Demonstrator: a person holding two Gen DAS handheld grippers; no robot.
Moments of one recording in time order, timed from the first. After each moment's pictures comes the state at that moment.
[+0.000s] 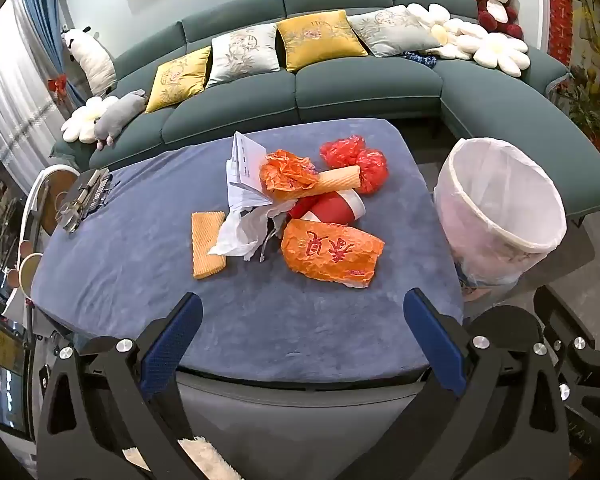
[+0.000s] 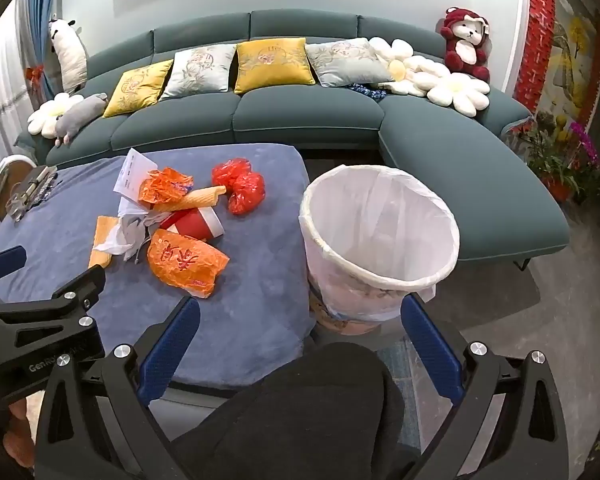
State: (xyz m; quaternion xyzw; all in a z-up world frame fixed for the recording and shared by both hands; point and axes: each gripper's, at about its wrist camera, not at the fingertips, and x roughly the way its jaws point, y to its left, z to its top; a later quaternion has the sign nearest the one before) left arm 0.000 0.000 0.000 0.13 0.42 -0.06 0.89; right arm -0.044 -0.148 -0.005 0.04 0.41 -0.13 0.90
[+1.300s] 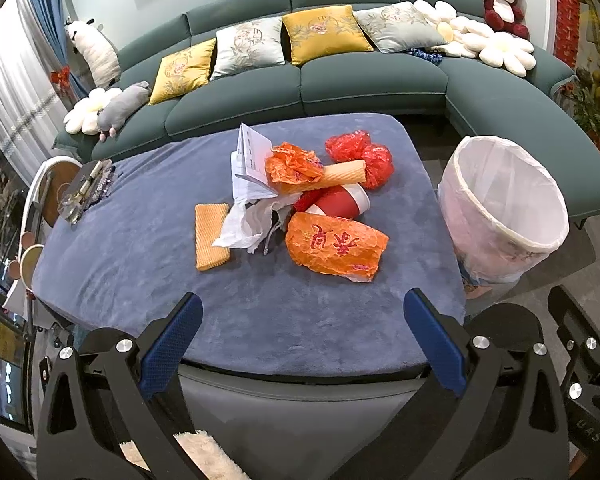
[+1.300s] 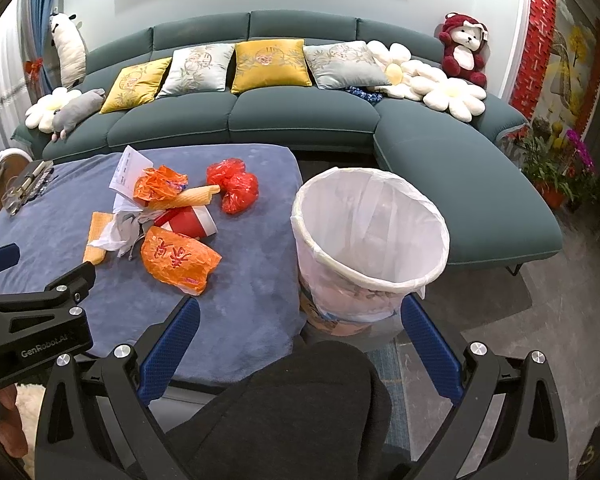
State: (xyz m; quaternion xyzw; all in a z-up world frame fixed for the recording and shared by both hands) left arm 0.003 0.007 0.001 0.12 0.44 -0.05 0.89; right arm -0.051 -0.150 0.004 0.02 0.40 -0.13 0.91
